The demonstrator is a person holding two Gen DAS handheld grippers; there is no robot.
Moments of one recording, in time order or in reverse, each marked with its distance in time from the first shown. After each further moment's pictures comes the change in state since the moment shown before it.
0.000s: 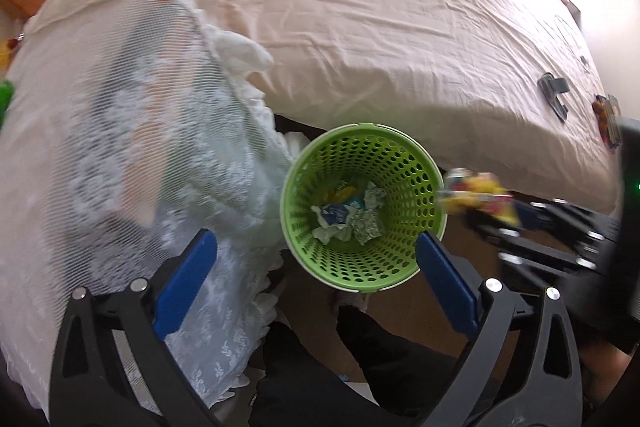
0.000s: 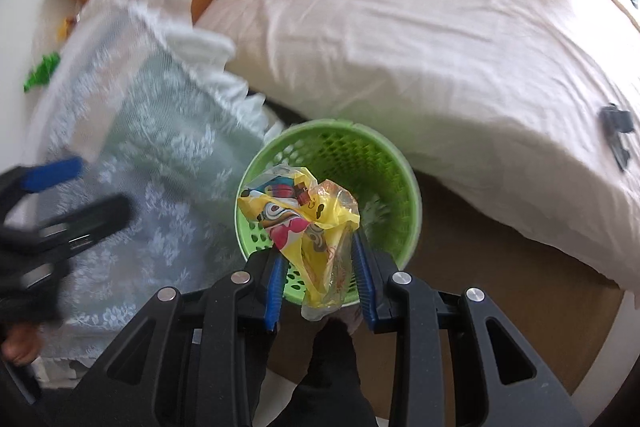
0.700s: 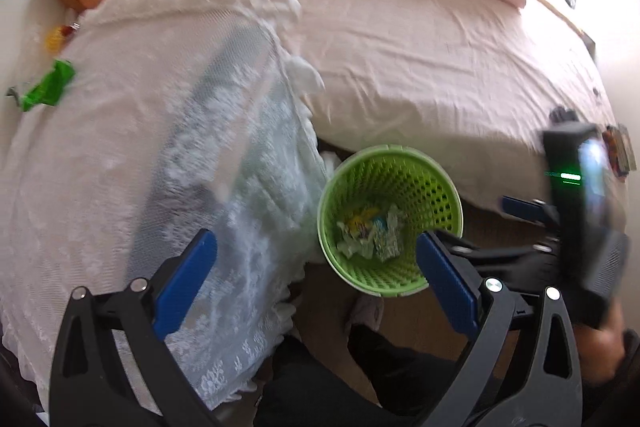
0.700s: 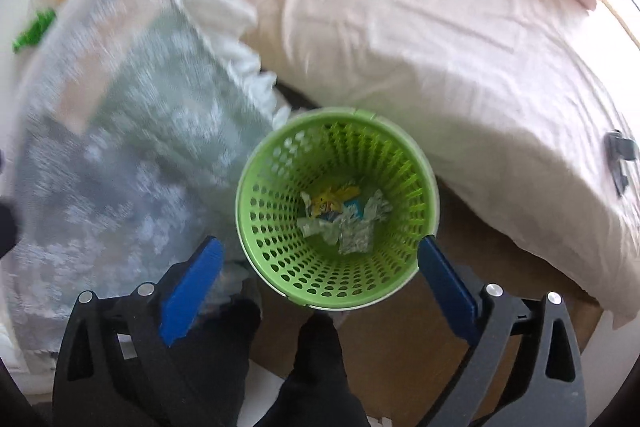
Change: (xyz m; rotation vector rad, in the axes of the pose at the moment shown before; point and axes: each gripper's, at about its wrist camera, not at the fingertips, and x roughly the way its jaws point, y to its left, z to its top) left arm -0.053 0.030 -0.028 -0.077 -0.134 0.072; right arm -0.027 0.023 -0.001 -0.040 -0.042 -0.060
